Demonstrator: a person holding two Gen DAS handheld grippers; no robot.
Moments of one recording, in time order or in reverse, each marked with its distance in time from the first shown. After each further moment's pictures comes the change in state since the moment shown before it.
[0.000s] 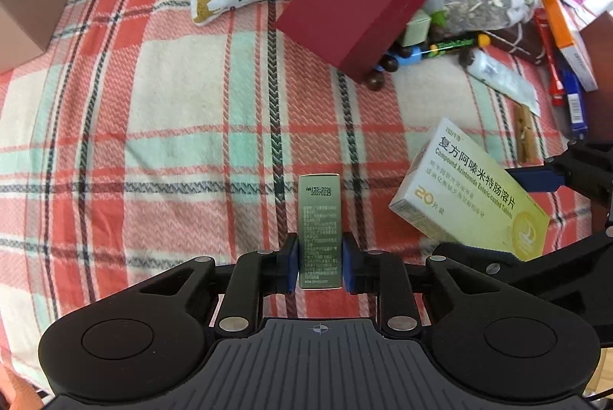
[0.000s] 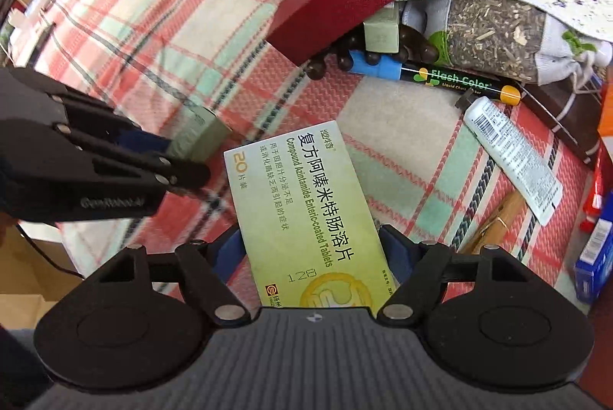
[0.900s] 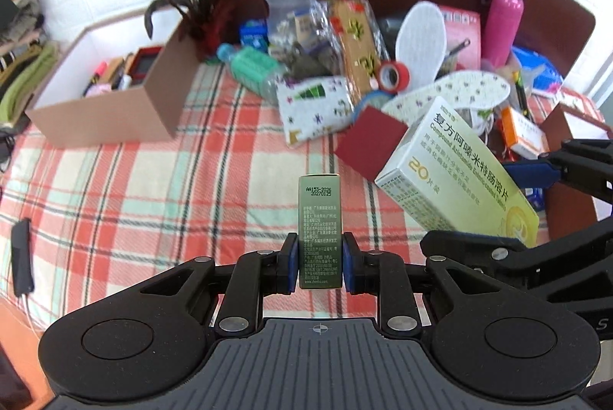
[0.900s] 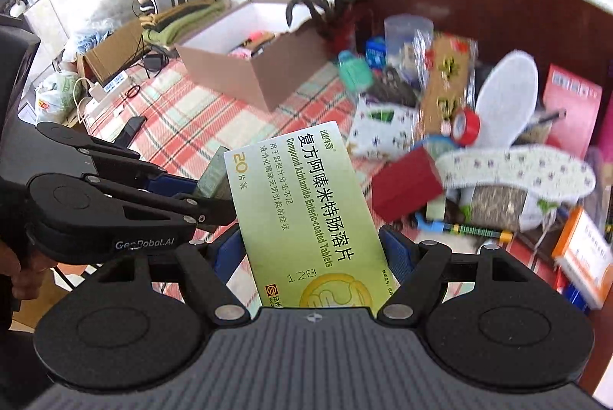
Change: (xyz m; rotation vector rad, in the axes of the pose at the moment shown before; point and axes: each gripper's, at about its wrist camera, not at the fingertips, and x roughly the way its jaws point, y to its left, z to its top) left arm -0.176 0.014 -0.031 -0.029 -0.323 0.130; right arm -0.142 0.071 0.015 -0.105 -0.376 0.080
